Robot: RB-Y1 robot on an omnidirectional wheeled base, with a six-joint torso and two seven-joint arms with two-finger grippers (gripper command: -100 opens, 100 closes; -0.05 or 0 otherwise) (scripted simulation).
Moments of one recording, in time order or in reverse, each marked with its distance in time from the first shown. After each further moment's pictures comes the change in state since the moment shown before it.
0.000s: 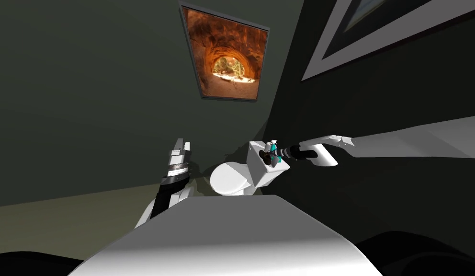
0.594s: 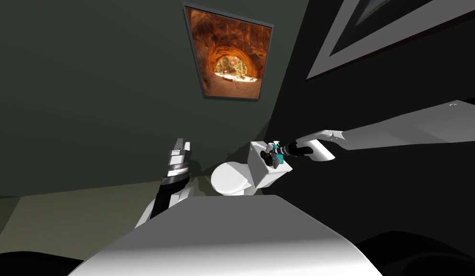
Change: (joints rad) left arm 0.000 0.000 0.000 0.000 0.000 0.000 0.000; right arm -0.009 -0.143 0.022 0.024 -0.035 0.035 -0.024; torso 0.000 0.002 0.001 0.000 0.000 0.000
